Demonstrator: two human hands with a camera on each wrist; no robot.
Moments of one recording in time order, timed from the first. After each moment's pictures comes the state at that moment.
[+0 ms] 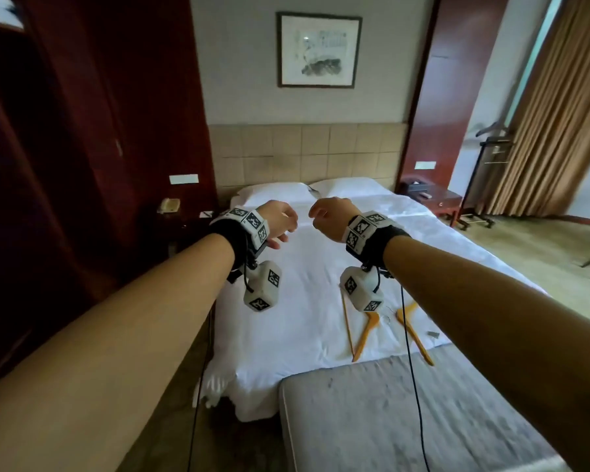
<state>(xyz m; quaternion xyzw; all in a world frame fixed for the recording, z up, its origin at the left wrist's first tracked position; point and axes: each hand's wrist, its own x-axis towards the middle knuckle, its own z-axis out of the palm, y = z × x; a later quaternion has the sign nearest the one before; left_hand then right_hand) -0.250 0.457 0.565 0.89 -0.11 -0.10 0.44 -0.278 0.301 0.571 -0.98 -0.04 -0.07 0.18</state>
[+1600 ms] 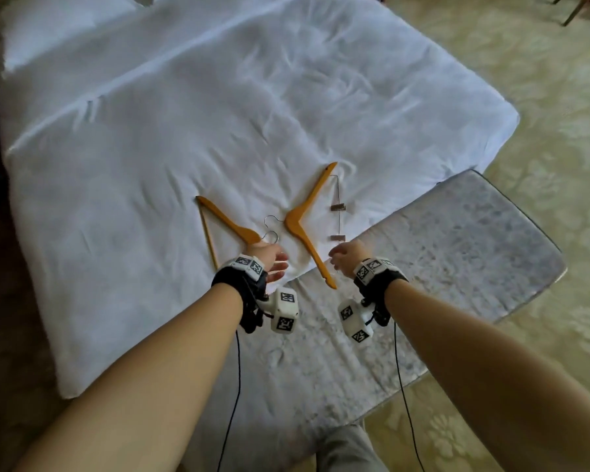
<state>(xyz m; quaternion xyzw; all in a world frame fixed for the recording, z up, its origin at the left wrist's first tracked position) 0.009 -0.100 0.139 0.72 0.22 -0.39 0.52 -0.070 -0.272 0.093 -0.80 0.33 0.23 0.44</state>
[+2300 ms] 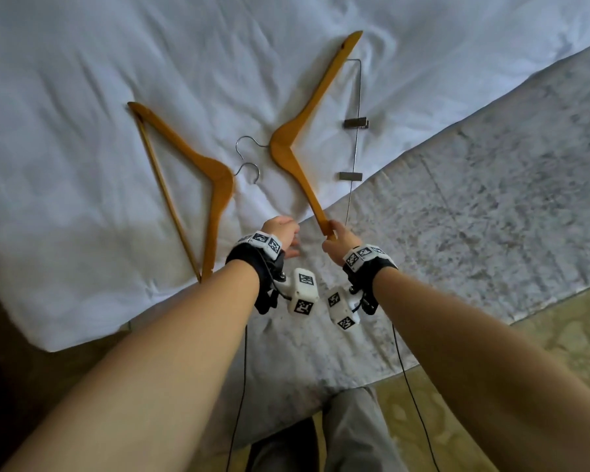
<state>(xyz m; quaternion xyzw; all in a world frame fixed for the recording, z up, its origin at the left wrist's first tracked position) 0.028 -0.160 -0.089 0.74 0.27 -0.46 0.40 -0.048 -0.278 -0.140 -0.74 0.33 0.36 0.45</state>
